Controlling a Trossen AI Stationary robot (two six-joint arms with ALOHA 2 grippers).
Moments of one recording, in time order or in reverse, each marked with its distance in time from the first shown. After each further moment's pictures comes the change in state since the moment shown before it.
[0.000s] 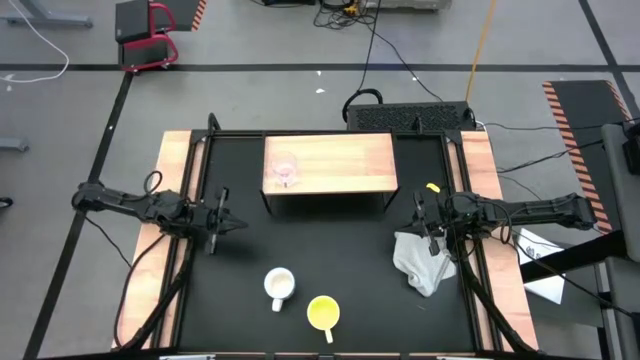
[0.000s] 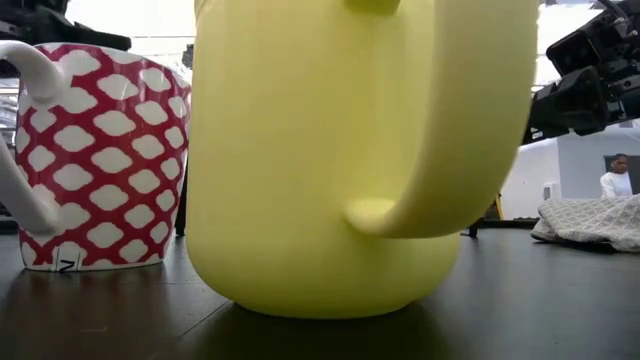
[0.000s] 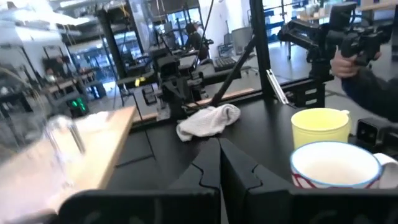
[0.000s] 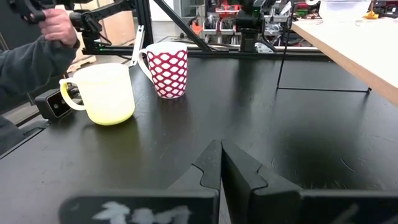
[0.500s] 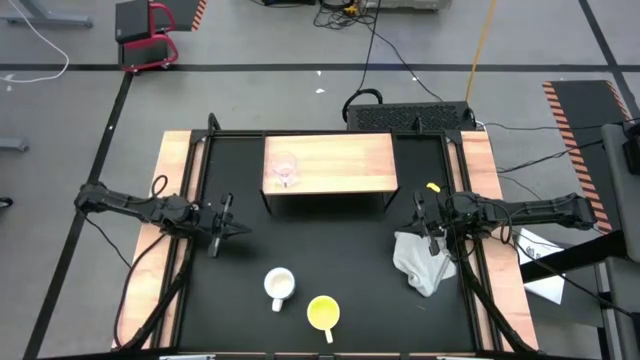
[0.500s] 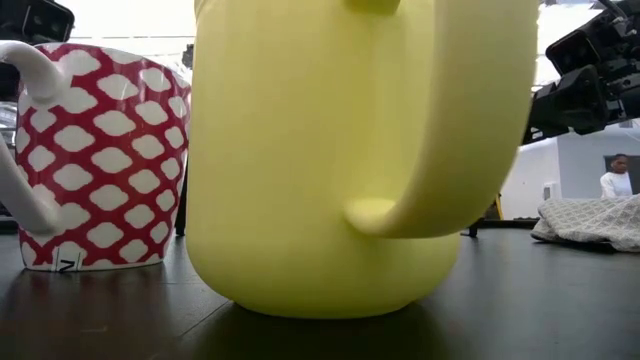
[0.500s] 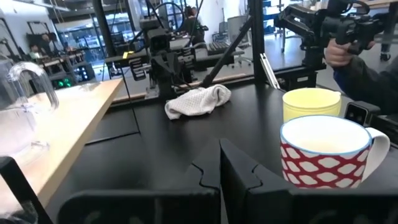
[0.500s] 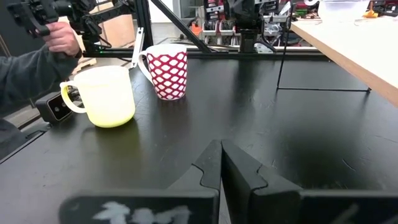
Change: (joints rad) left arm 0.000 -0.028 -0.087 0.003 0.019 -0.062; right arm 0.000 0.000 0.000 0.005 0.001 0.014
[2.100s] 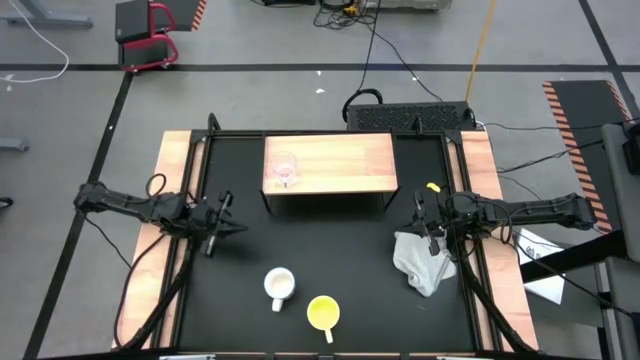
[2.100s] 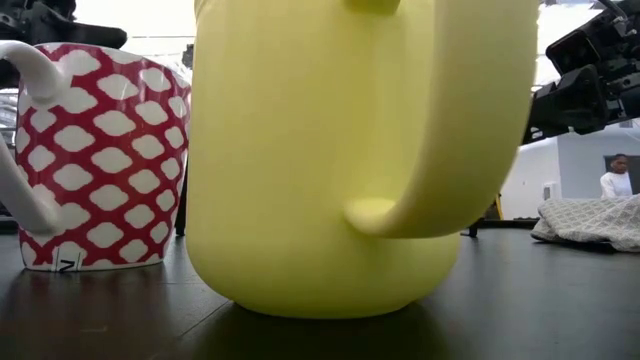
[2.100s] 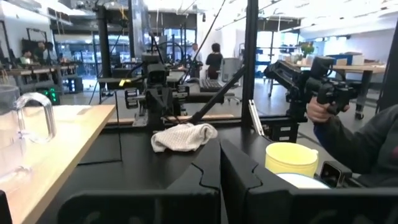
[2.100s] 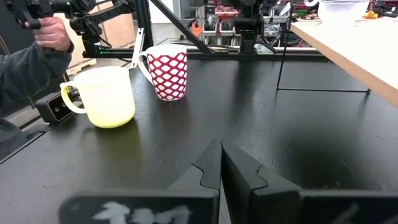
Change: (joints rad) left arm 0.000 0.013 0.007 0.154 0.028 -0.164; right arm 0.000 0.000 0.000 0.003 0.000 -0.001
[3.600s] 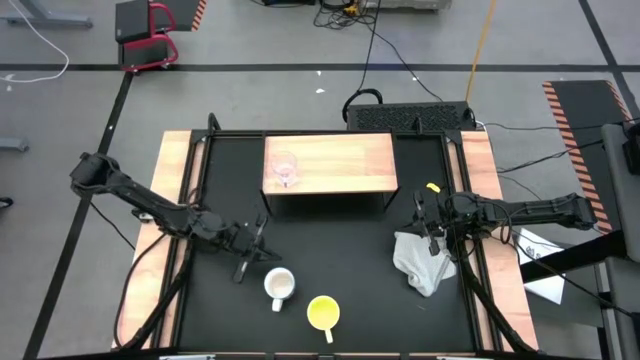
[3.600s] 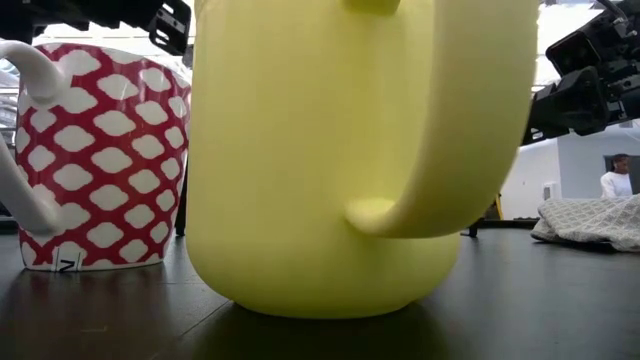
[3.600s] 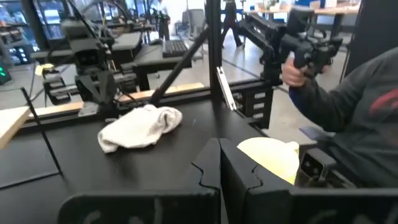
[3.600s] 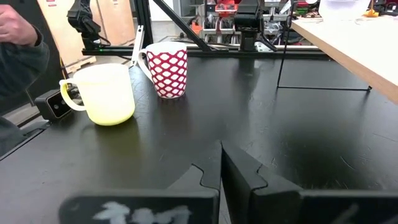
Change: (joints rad) left arm -0.173 0.957 0.393 0.364 -0.036 0.057; right arm 0.000 0.000 0.000 -0.009 0.000 -0.005
